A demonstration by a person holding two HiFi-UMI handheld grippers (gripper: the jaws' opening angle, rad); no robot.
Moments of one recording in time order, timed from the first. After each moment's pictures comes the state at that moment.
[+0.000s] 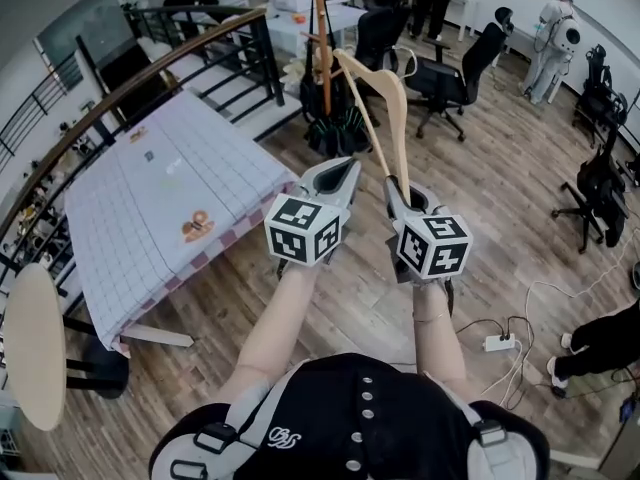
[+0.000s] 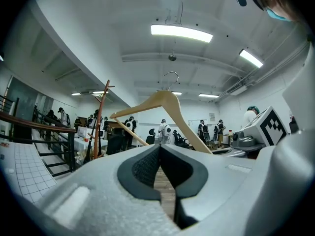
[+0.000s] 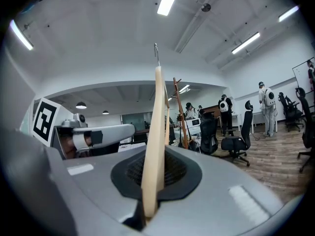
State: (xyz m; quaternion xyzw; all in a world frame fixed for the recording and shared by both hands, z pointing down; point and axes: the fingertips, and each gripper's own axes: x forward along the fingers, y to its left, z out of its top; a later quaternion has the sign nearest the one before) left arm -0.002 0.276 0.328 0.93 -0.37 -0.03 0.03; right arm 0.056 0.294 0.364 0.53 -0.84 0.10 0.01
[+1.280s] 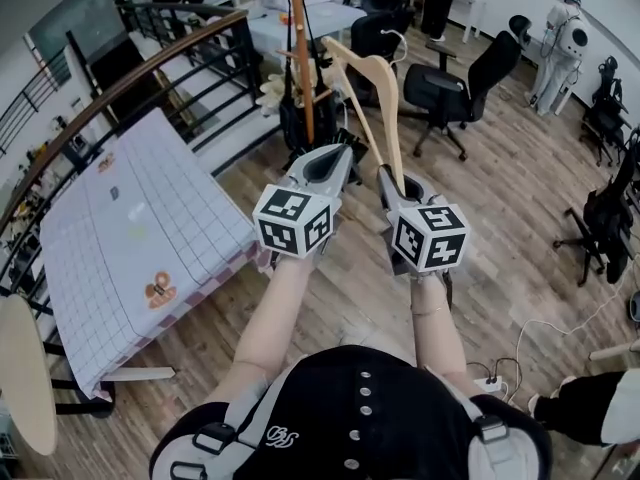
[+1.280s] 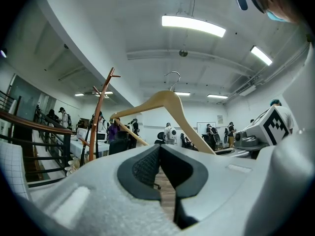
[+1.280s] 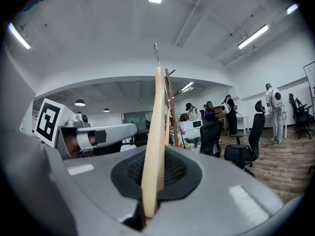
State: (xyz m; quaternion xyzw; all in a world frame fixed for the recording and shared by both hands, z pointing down) left arm 0.060 0.007 0.326 0.92 -0.39 -0.05 0.03; right arm 0.120 0.028 0.361 0.51 -0.86 0.08 0.02
